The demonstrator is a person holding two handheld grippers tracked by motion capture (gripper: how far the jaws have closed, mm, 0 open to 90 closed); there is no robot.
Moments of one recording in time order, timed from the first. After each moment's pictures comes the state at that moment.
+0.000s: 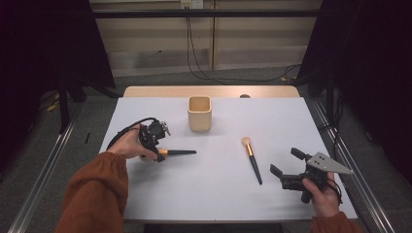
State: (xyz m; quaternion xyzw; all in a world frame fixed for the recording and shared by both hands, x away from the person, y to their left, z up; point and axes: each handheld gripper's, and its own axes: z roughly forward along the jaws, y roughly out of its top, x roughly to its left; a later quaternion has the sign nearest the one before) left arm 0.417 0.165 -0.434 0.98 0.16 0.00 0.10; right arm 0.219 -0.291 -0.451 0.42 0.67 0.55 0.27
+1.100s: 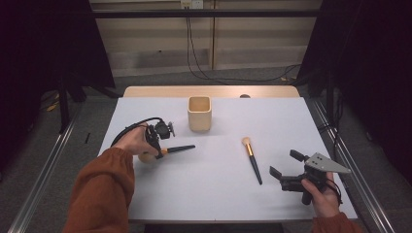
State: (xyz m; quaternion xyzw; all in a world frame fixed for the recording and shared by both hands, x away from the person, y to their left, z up) left arm 0.428 0.147 -0.445 0.99 0.16 -0.02 0.01; right arm 0.220 -0.291 -0.455 0.42 0.69 0.53 0.25
